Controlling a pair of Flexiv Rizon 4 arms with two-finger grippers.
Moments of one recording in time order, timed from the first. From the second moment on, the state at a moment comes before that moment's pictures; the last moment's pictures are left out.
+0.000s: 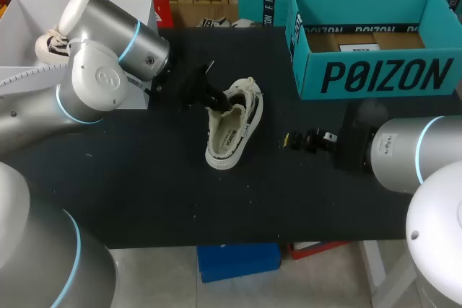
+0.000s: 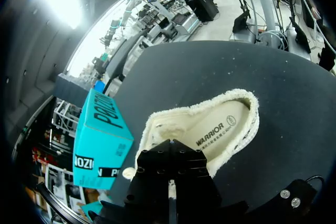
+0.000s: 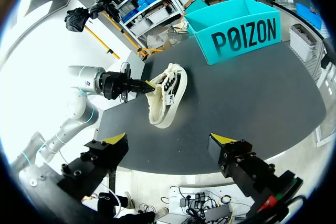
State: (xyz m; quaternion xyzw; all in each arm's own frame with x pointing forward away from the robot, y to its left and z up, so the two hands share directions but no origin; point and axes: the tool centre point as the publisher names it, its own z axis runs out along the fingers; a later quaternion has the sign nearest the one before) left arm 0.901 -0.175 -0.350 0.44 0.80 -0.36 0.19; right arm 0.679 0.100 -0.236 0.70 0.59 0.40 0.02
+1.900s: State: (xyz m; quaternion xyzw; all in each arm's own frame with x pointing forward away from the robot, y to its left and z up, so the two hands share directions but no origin) left arm 0.905 -0.167 -0.345 0.46 0.79 -0.34 0.20; right arm 0.679 0.100 -0.236 0.70 0.59 0.40 0.02
